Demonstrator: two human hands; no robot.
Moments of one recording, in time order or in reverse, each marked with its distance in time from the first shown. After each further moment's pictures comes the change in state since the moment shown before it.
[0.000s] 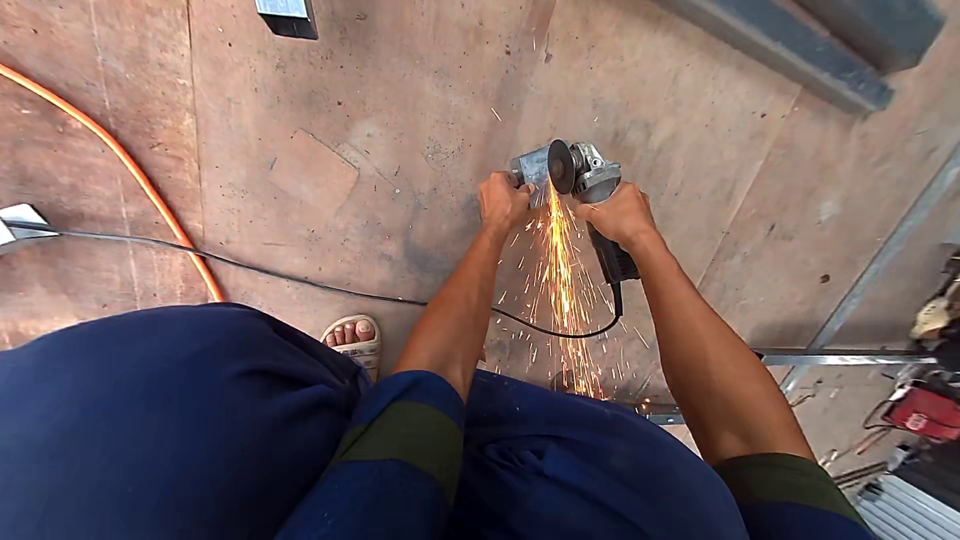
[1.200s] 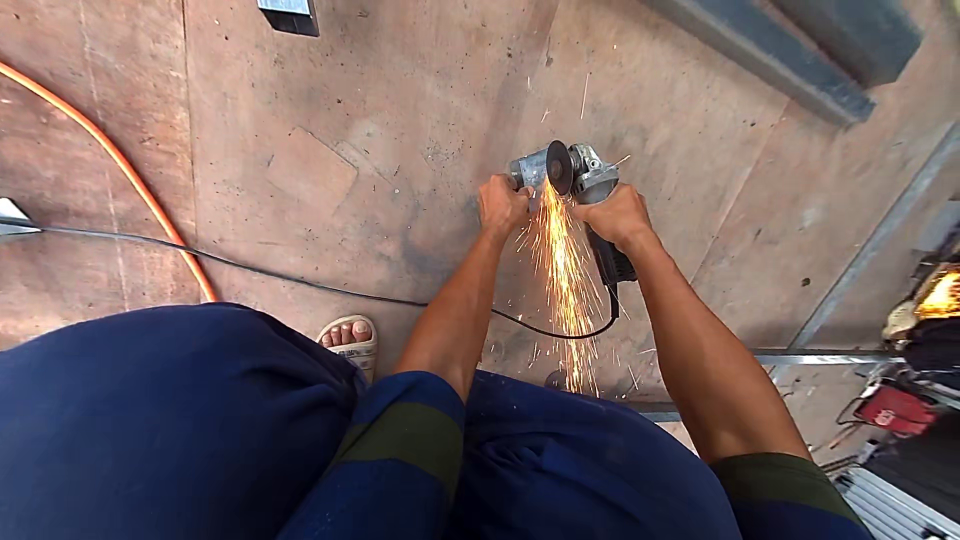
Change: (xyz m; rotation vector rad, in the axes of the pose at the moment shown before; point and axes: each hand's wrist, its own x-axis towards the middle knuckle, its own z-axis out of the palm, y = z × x) left_hand 0.000 0.002 0.000 -0.017 -0.008 -0.020; right_hand 0.000 -0.009 -0.004 -0.028 -0.001 0.037
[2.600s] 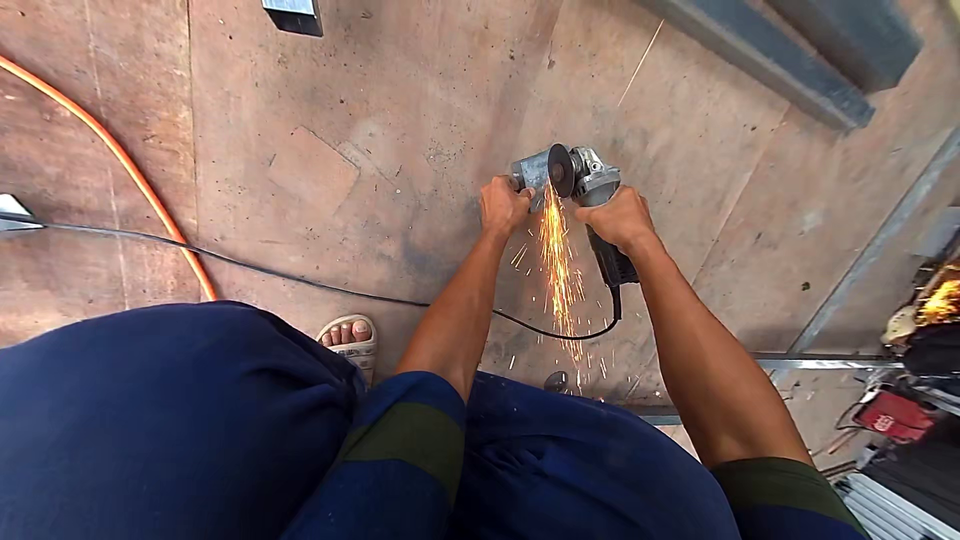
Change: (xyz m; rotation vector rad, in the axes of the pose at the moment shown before) left_hand 0.001 -0.003 0.002 0.003 0.015 0.026; right_hand -0.004 -0.001 -0.003 -0.014 -0.005 -0.020
